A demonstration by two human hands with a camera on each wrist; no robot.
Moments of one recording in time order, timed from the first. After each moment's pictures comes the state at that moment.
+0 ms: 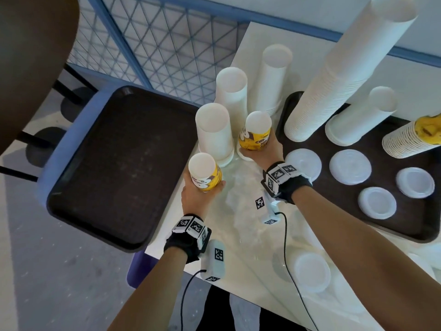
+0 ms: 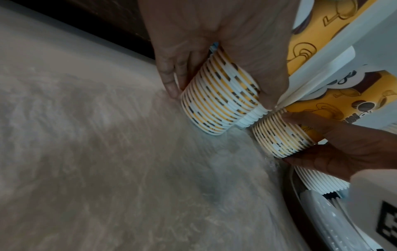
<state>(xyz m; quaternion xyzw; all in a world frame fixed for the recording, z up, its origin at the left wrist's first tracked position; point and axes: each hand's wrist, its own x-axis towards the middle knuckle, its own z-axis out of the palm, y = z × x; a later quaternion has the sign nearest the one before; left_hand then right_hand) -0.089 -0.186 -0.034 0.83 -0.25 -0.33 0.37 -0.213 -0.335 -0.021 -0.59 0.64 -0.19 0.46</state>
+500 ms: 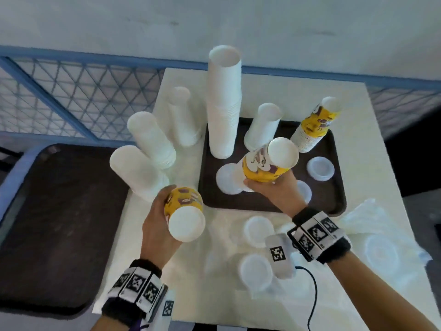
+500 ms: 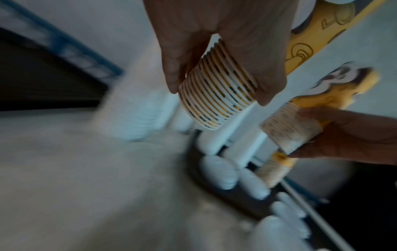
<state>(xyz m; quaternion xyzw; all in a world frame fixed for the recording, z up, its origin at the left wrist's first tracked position) -0.150 -0.181 0.047 0.68 -0.52 -0.33 0.40 -0.388 -0.278 0.072 -0.55 0.63 -0.32 0.44</state>
